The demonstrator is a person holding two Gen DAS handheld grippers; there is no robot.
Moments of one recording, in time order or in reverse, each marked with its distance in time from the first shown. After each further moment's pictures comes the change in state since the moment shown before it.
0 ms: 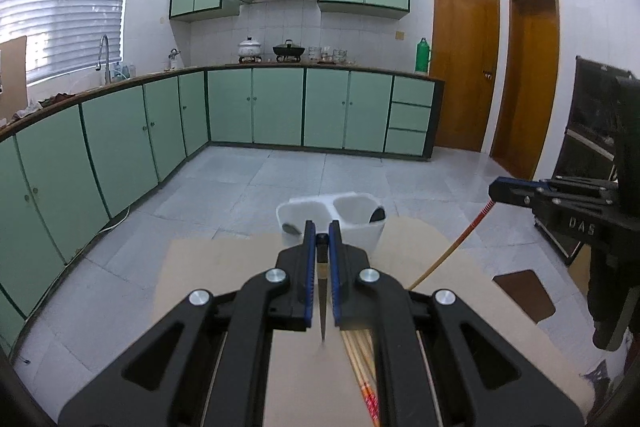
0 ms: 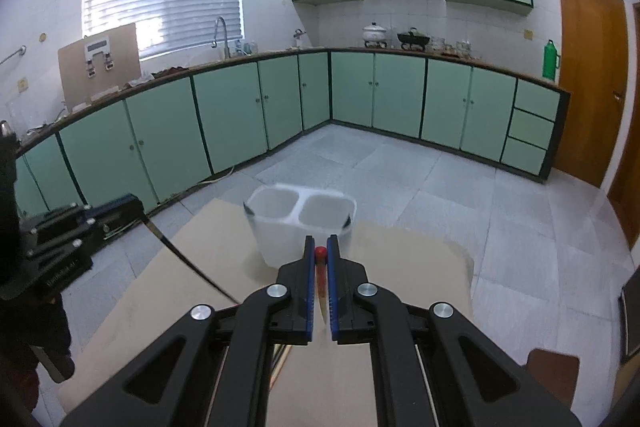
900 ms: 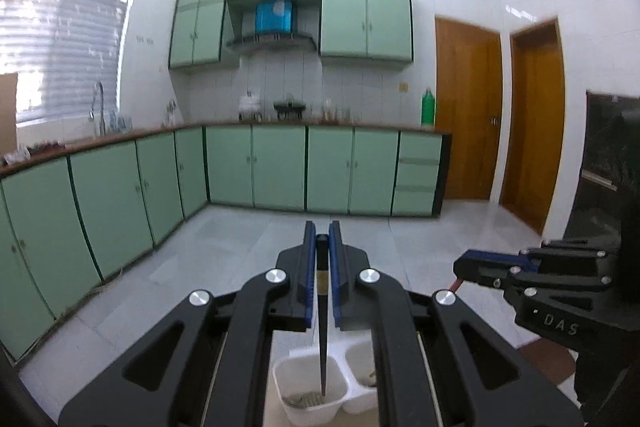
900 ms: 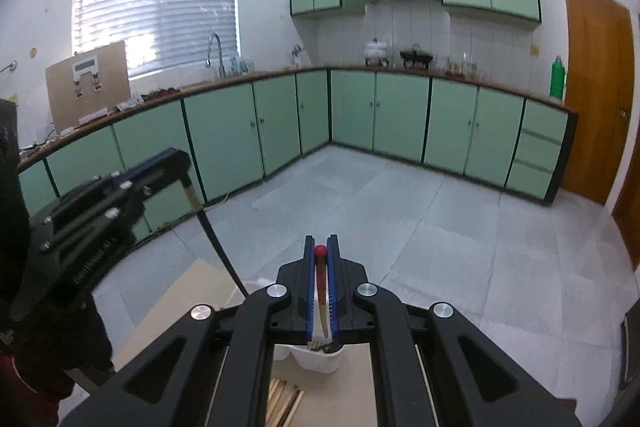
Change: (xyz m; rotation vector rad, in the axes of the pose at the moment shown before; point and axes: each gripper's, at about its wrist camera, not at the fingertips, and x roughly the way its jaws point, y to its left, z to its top) left arm 0.118 -0.015 0.099 0.020 -0.169 0.023; right arm 0.096 -0.017 0.084 0.014 -0.007 -0.013
